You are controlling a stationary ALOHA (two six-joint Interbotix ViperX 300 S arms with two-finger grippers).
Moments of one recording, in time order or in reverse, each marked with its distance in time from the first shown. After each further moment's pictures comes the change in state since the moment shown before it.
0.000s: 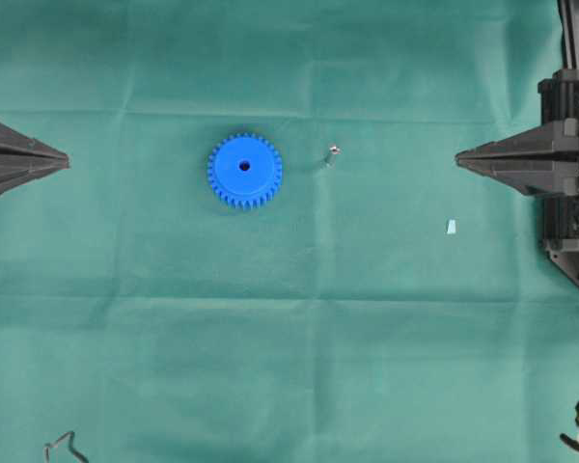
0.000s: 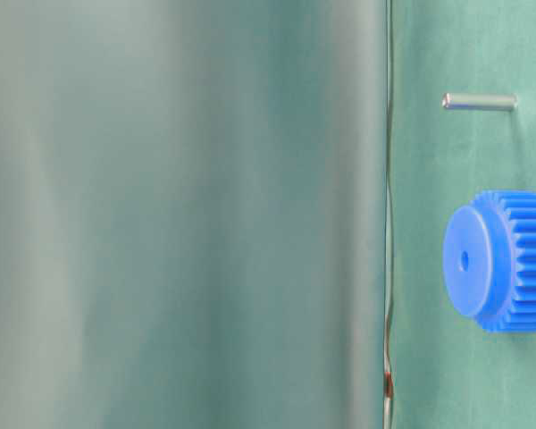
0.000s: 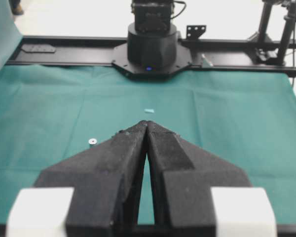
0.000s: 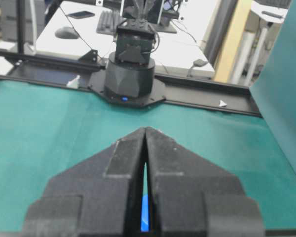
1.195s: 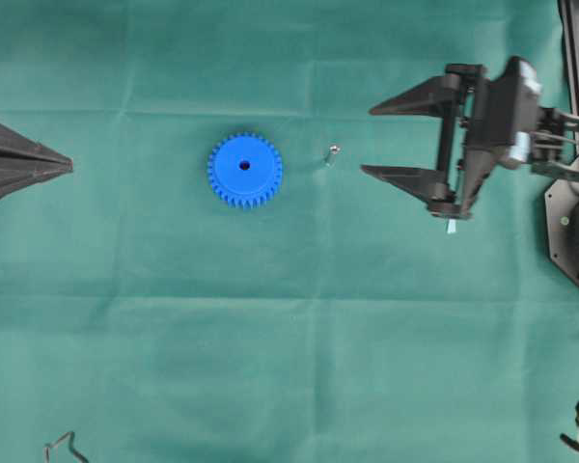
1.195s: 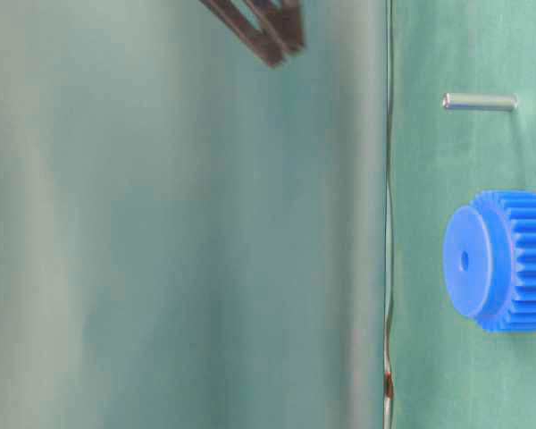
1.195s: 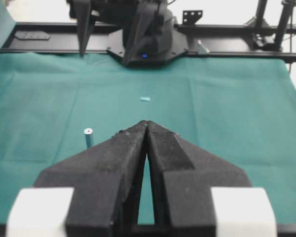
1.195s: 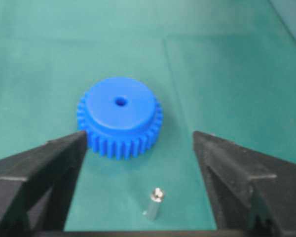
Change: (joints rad) left arm -0.011 0.009 -0.031 0.009 0.074 -0.008; right arm -0.169 0.552 -0.074 0.089 -0.103 0.005
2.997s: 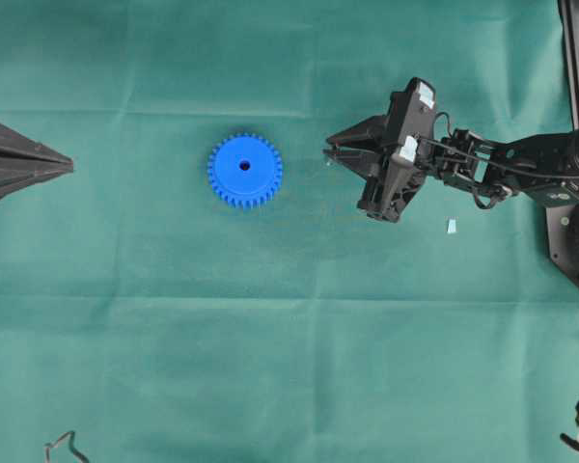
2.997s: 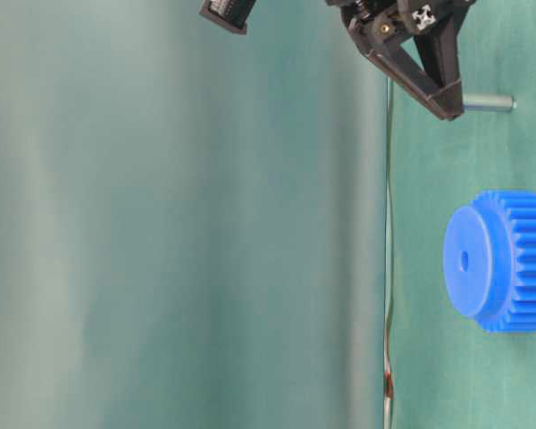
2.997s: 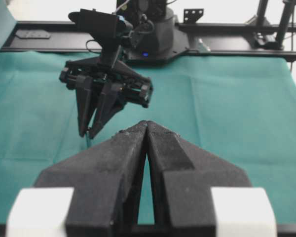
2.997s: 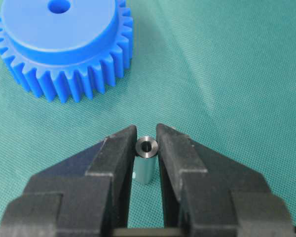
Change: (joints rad) left arm 0.002 0.002 0.000 0.000 0.003 0.002; right arm 0.014 0.491 -0.067 0.184 -0.273 0.011
